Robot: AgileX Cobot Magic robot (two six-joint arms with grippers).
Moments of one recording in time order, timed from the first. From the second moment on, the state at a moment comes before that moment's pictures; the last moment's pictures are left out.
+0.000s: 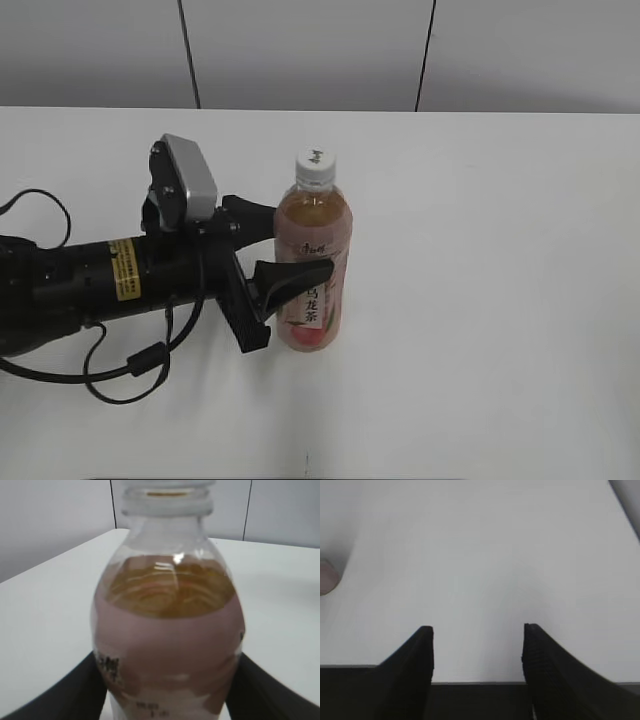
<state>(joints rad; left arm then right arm) -0.43 1.95 -0.63 0.79 -1.15 -0.27 -0.03 0.09 -0.53 0.14 1.11 -0.14</state>
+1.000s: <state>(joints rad) -0.43 1.83 -0.63 0.90 -0.98 -0.32 -0.03 0.99 -0.97 0.72 1.21 -0.42</state>
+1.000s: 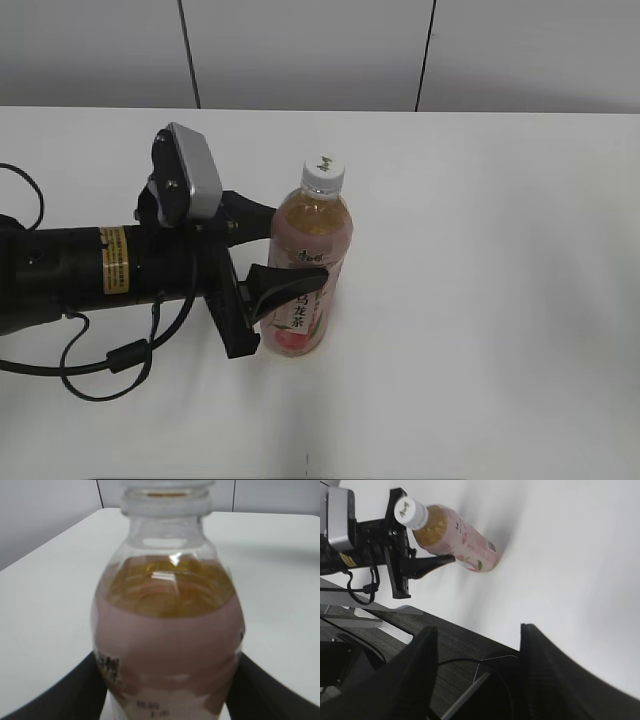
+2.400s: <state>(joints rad) -0.53 1.67 -0.68 0.95 -0.54 -0.37 0.54 1.68 -1.63 0.42 1.22 0.10</state>
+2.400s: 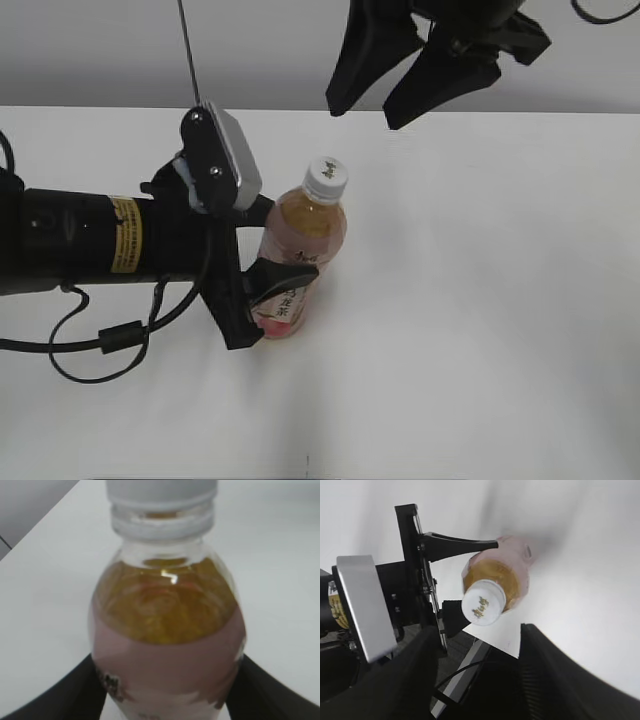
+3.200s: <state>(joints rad) -0.54 1.67 -0.69 0.92 -0.52 -0.37 0.61 1.79 -1.67 0.40 1.22 0.16</state>
